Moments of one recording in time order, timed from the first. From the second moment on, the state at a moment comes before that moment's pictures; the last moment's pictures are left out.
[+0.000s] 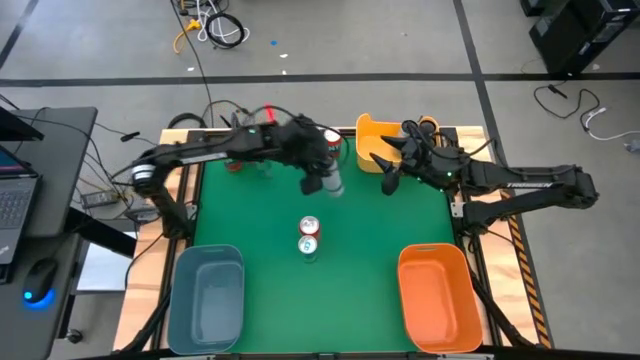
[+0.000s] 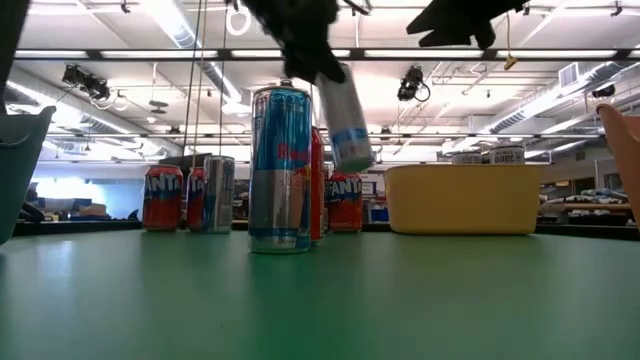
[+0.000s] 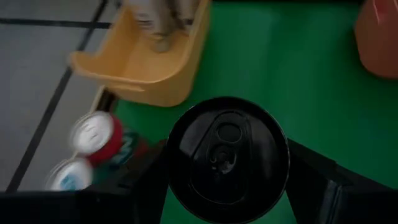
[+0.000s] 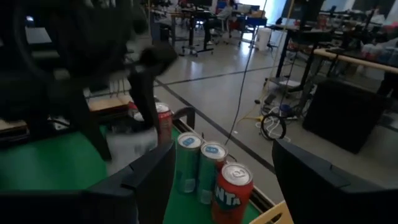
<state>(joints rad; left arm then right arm) 0.26 1.70 1.62 -0.68 -0.02 0.15 -0.08 0.95 0.82 -0.07 0.55 0.03</state>
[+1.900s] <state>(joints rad) 0.09 1.97 1.80 -0.67 -0.10 0.31 0.04 0.83 0.82 -0.27 0.60 0.13</state>
